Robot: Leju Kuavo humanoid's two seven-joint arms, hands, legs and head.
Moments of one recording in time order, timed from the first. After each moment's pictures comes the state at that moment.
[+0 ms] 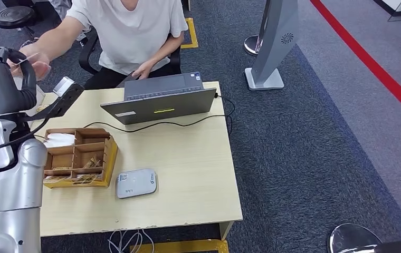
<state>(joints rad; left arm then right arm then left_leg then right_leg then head) -0.69 0.03 0.01 -1.16 -1.34 0.57 -0.04 -0.06 0.22 -0.47 -0.20 1.08 -0.15 0.12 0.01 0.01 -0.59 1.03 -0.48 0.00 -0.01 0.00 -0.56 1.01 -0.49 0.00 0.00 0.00</state>
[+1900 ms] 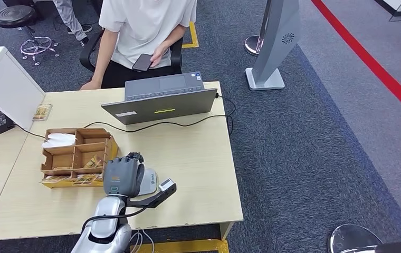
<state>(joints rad) -0.25 -0.15 -0.33 -1.01 -1.55 0.46 0.16 -0.06 0.22 -0.51 -0.20 1.11 -0.16 0.15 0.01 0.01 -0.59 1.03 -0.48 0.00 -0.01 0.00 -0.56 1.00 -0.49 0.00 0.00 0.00</state>
